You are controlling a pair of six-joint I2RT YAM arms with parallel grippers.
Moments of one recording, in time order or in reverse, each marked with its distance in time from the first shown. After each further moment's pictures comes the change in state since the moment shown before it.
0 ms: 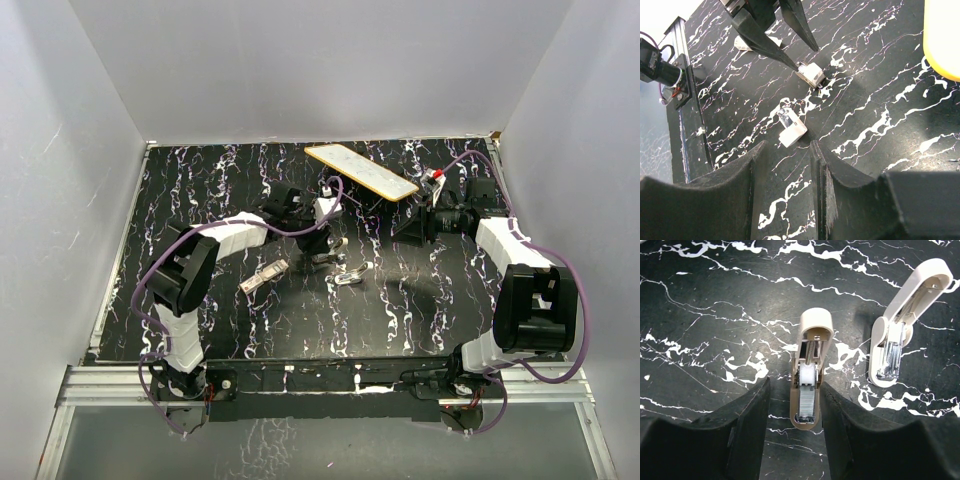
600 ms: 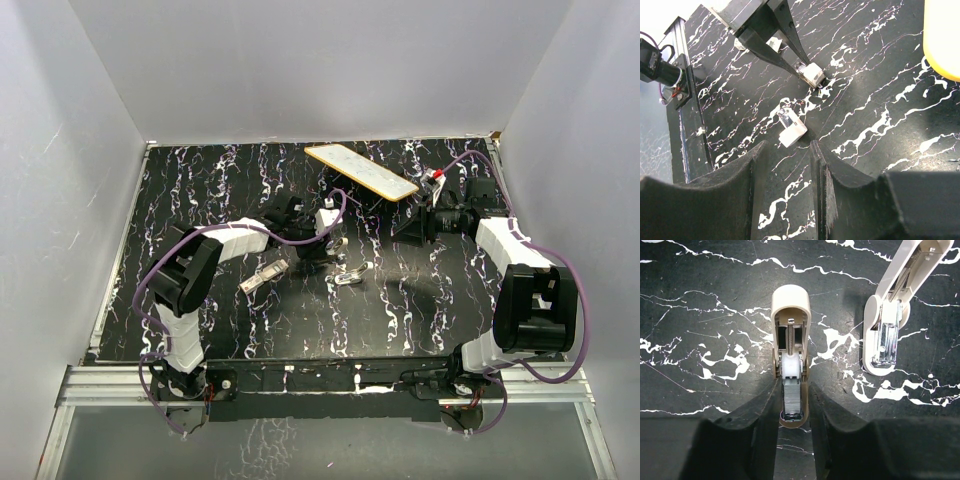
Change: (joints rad) left arm -0.015 0.003 -0.058 0.025 -0.004 0.065; right arm 0.000 0.000 0.000 0.000 0.000 0.000
